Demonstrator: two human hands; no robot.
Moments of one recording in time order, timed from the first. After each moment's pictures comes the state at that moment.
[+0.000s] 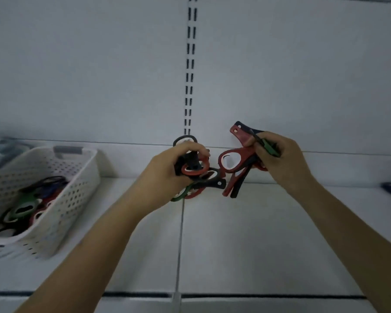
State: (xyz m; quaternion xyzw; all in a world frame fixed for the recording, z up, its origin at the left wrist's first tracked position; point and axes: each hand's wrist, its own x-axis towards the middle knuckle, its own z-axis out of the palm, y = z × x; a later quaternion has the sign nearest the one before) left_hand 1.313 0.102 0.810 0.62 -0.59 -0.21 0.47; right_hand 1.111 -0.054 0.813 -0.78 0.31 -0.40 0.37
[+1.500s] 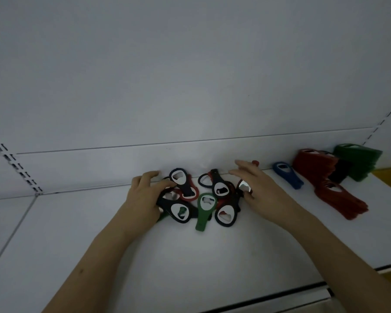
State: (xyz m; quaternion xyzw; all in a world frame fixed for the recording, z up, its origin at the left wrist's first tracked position) left_hand 1.104 -0.093 0.691 0.73 -0.64 -0.10 0.21; right_hand 0.824 -0.221 0.695 -0.90 0.35 -0.20 0.15
